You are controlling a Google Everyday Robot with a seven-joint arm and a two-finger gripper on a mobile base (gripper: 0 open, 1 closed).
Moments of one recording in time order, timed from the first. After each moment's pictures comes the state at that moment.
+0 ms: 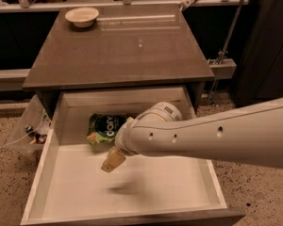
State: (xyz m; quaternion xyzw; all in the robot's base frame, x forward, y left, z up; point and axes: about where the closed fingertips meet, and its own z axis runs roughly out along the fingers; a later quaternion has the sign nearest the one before) arm 0.514 0.069 0.657 -0.52 0.79 0.07 0.30
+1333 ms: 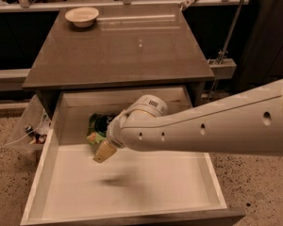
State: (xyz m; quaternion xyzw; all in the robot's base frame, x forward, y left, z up) arm 0.542 0.095 0.665 -0.51 0.80 0.06 0.32
